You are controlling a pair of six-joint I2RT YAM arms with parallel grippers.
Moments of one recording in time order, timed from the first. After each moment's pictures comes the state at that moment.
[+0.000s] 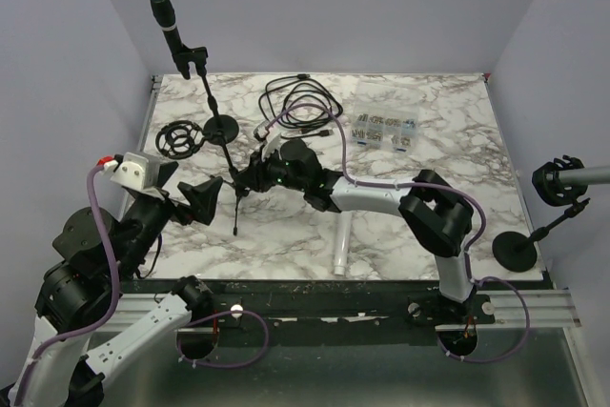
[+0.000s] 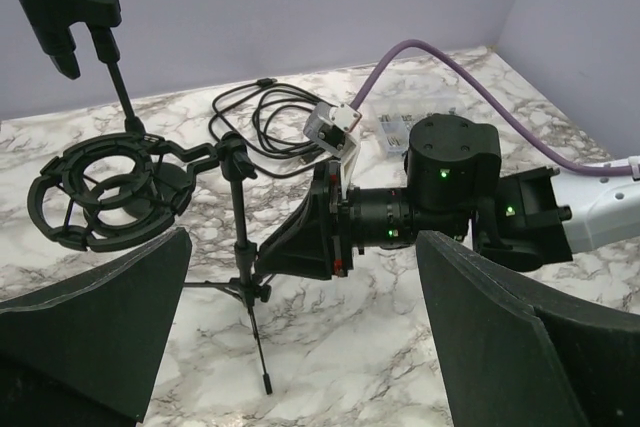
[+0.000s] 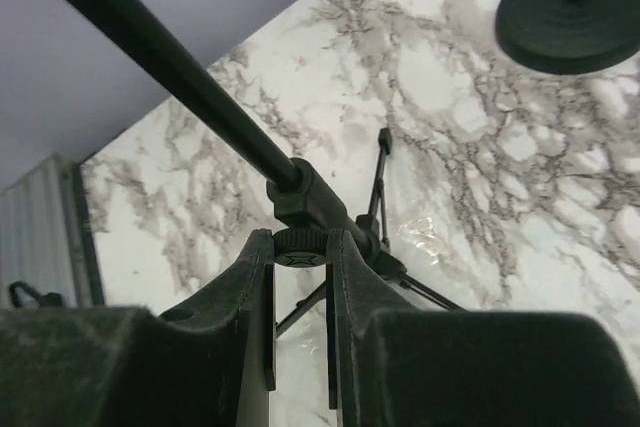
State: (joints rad) left arm -0.69 0.46 1.19 -0.73 -0.27 -0.12; right arm 0.96 2.01 1.32 0.48 -0.18 0.34
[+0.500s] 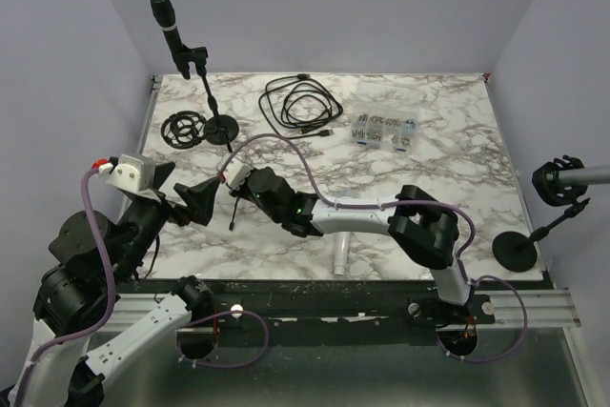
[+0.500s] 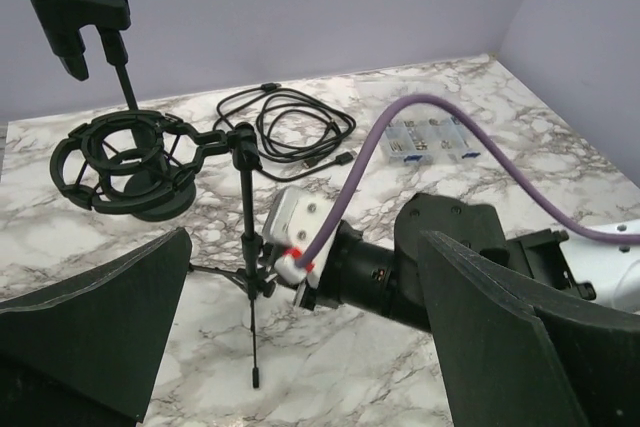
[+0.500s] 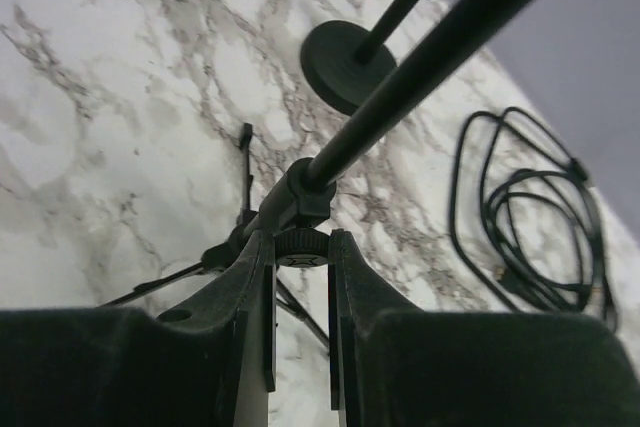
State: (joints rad) left arm -0.69 0.45 1.19 -0.73 -0.29 -0.12; right arm 1.16 2.03 1.40 0.39 0.38 -0.32
